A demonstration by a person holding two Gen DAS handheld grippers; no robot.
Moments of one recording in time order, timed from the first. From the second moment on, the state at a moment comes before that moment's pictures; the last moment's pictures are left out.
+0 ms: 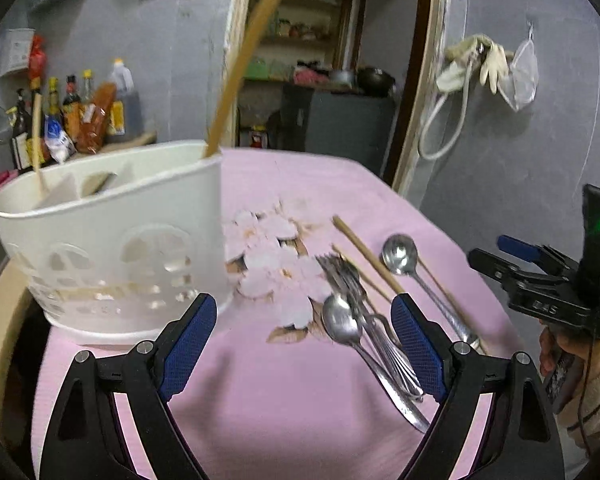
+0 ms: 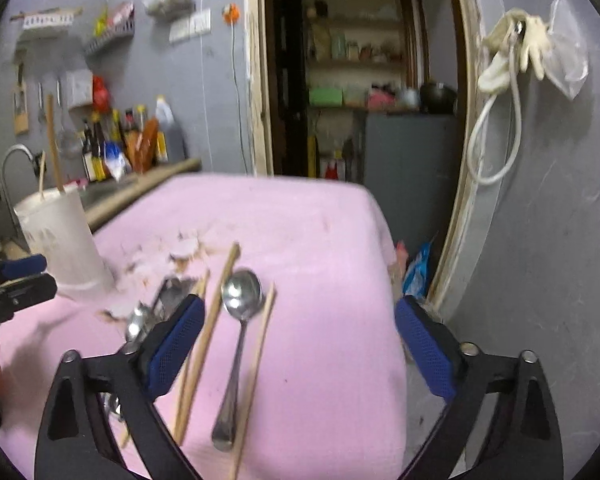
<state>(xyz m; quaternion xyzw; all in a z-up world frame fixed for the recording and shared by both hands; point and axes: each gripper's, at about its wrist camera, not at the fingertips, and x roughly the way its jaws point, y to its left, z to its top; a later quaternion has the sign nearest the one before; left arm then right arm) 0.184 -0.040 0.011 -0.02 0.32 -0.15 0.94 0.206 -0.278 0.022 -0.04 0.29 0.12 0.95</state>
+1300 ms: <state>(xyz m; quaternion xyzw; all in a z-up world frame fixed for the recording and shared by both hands) 0.267 -0.049 -0.033 -0.07 0.47 -0.23 0.85 0.271 -0.249 -0.004 -0.07 0.44 0.17 0.88</state>
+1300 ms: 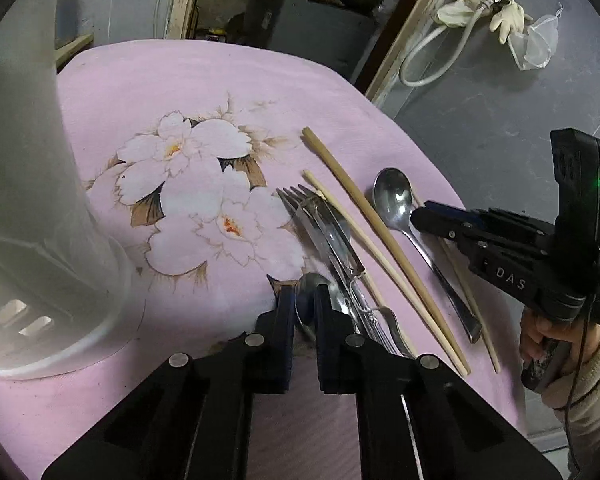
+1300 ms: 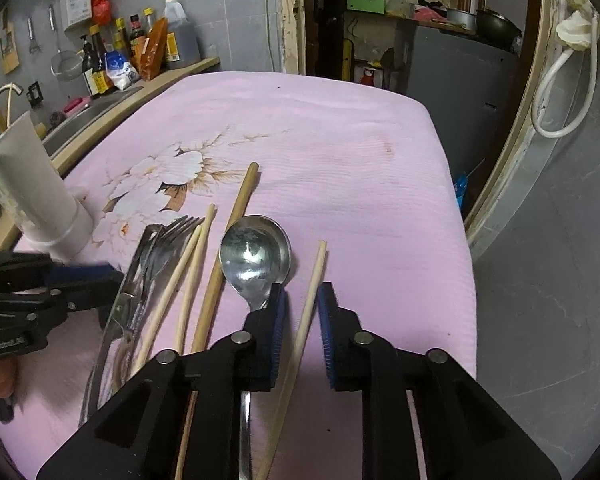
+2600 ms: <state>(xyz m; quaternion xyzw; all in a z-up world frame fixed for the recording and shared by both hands) 0.144 -0.022 0.075 0.02 0.10 -0.09 0.99 0.142 -0.200 0.097 0.03 0.00 0.22 0.97</state>
